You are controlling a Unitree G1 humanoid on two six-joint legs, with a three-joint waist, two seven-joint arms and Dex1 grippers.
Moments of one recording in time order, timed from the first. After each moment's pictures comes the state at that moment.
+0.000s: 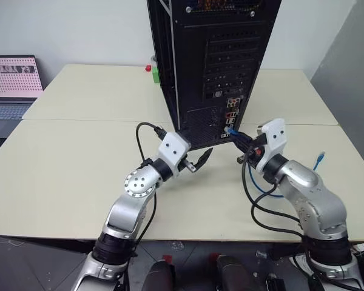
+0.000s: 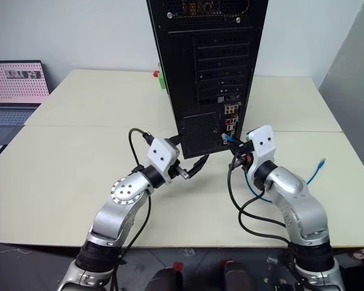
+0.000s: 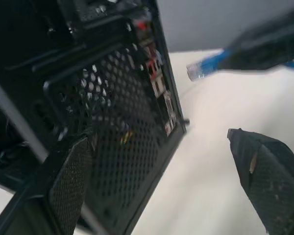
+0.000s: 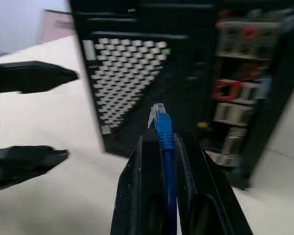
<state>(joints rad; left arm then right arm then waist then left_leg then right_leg) -0.37 0.25 -0.19 -0.23 -0.08 0.28 -0.46 -0.36 -0.31 0.02 -0.42 0.31 0.62 0.29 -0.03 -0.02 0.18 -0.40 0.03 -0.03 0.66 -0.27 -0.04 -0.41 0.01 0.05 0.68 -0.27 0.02</state>
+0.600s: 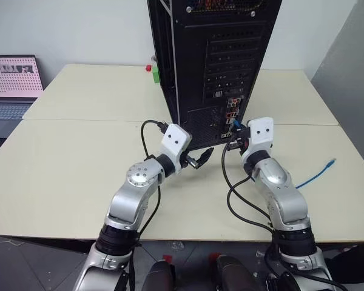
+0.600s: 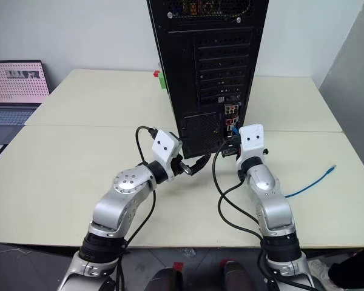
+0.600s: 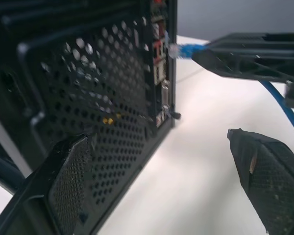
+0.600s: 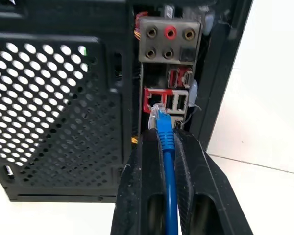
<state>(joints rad) -0.44 0.27 -0.16 -0.23 -0.16 0.51 -0.51 -0.42 -0.11 0.07 -0.22 0.06 0.49 0.04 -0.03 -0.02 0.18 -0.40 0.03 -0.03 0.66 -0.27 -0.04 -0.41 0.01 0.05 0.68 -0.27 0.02</state>
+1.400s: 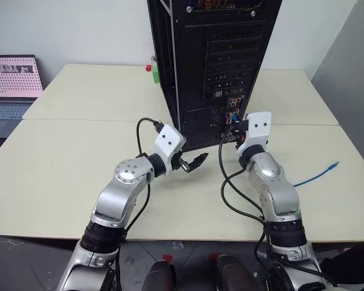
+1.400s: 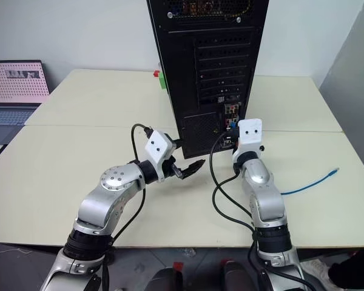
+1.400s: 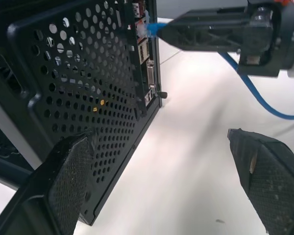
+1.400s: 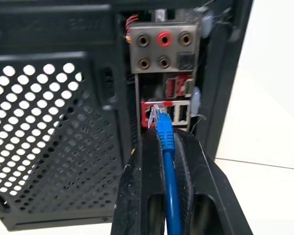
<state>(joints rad) -0.45 0.37 -0.15 -0.24 -0.20 0.52 -0.60 -0.49 -0.04 0.02 -0.14 0.07 0.47 0.02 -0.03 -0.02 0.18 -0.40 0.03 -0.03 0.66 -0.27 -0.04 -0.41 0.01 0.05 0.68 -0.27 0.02</state>
